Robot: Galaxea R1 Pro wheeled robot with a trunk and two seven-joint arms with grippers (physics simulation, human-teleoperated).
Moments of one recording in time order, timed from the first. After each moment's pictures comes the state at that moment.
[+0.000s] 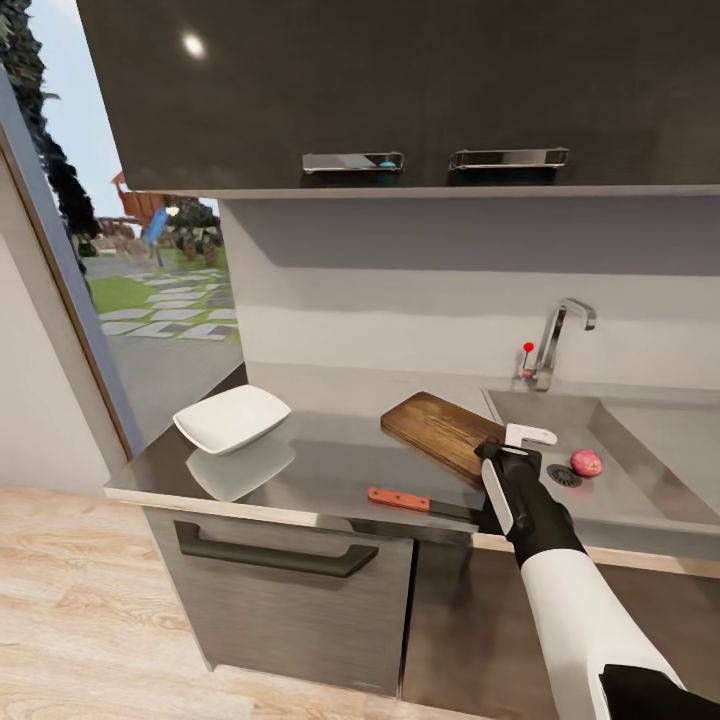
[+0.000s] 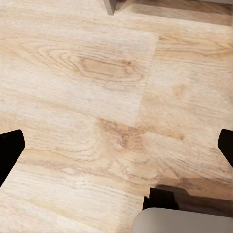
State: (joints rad) left arm -0.05 0.04 0.00 -0.23 0.05 -0.38 0.18; right arm -0.82 0.07 -0.13 -0.89 0.00 0.53 -0.47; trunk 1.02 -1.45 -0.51
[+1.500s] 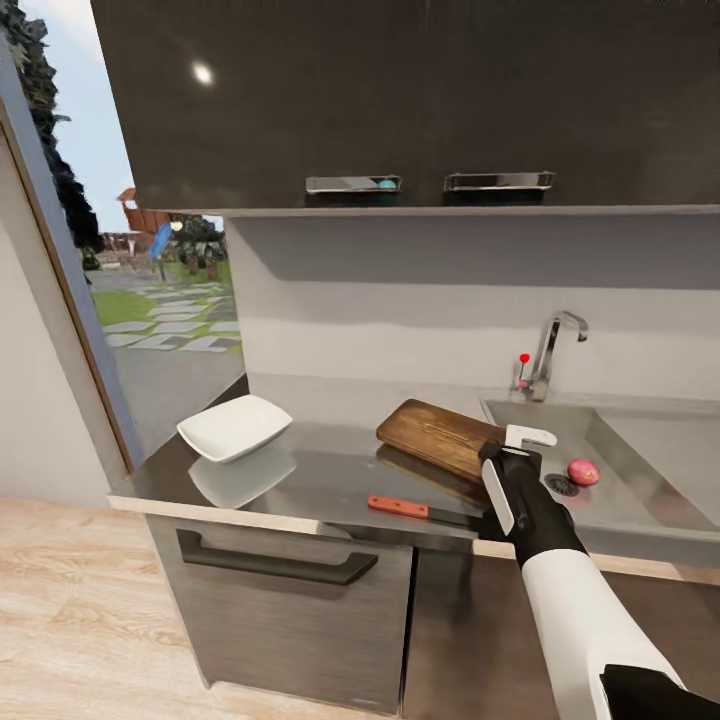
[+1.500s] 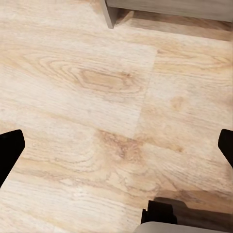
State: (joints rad) left arm -0.05 0.04 0.00 -0.23 0.05 -0.38 0.18; right arm -0.82 0.06 -0.13 -0.89 -0.01 0.53 -0.46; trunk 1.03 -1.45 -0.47
